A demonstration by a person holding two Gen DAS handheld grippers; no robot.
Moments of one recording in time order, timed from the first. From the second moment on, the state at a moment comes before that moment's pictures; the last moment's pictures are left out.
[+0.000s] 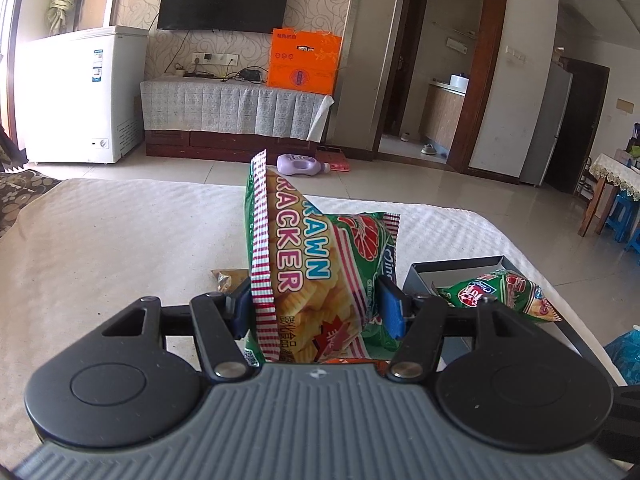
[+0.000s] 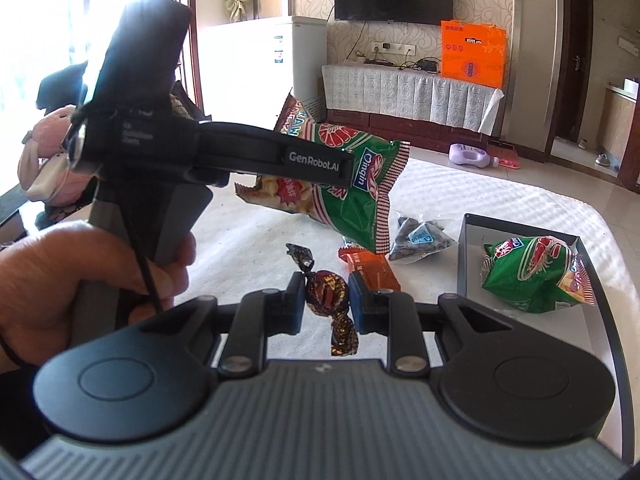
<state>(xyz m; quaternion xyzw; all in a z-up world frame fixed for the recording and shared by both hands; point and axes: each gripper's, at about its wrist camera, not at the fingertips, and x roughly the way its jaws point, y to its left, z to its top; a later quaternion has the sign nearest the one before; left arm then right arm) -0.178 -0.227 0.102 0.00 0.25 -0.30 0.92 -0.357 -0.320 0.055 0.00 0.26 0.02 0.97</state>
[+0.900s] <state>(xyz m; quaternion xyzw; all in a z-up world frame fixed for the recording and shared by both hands) -0.202 -0.272 0.097 0.02 0.24 -0.34 0.91 -0.390 -0.345 0.063 0.01 0.24 -0.03 0.97</state>
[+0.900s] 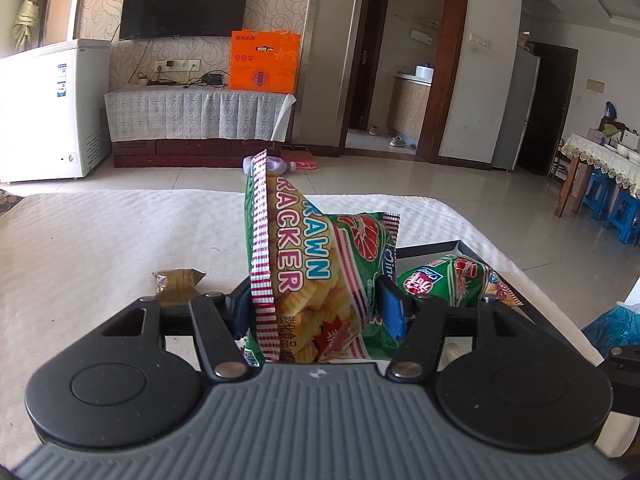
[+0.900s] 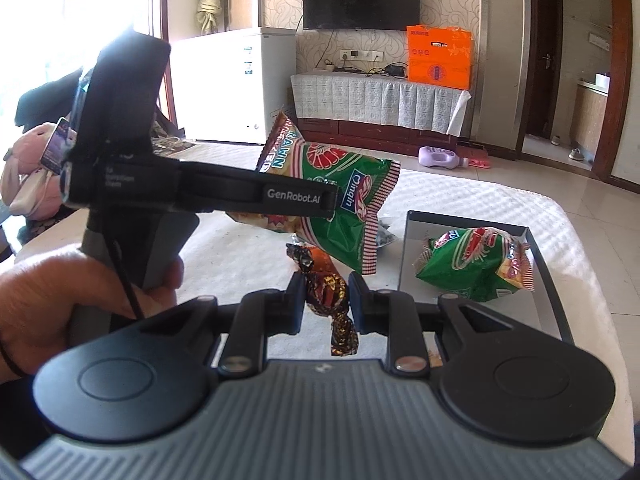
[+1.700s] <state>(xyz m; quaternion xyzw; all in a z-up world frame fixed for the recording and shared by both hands) -0.226 -0.323 0.087 0.04 0.24 -0.40 0.88 -0.412 -0.389 0.059 0.04 0.24 -0.09 0.97</state>
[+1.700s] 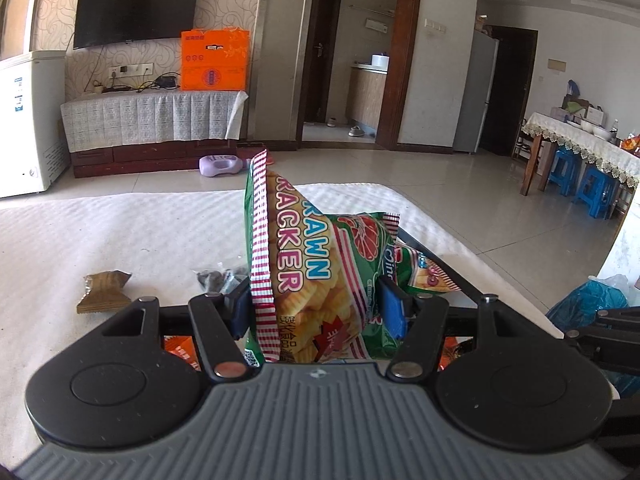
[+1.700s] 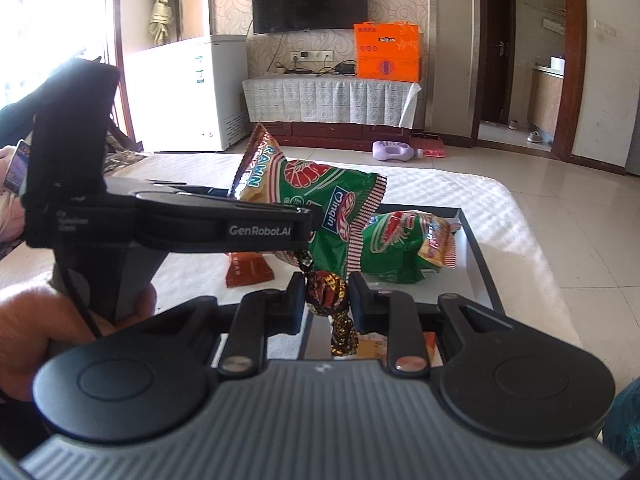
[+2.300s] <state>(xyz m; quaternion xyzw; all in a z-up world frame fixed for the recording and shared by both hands) -0.221 -0.357 0.064 0.04 0.27 -0.43 0.86 -0.420 -0.407 0.050 0.04 0.26 -0.12 0.96</state>
